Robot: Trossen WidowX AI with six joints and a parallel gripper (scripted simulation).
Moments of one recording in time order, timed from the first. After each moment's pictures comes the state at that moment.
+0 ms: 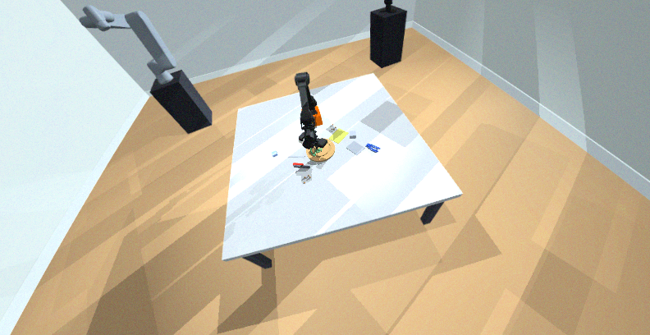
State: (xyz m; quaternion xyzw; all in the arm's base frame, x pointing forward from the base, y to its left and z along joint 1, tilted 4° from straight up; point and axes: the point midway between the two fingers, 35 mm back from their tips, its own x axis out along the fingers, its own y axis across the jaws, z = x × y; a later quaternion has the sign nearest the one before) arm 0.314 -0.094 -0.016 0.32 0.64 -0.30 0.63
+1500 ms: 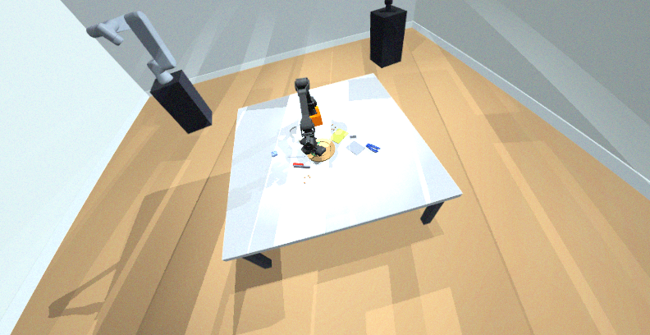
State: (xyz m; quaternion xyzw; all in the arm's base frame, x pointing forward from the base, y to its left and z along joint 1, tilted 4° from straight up) arm 0.329 -0.106 -0.051 0.39 0.61 -0.37 0.59
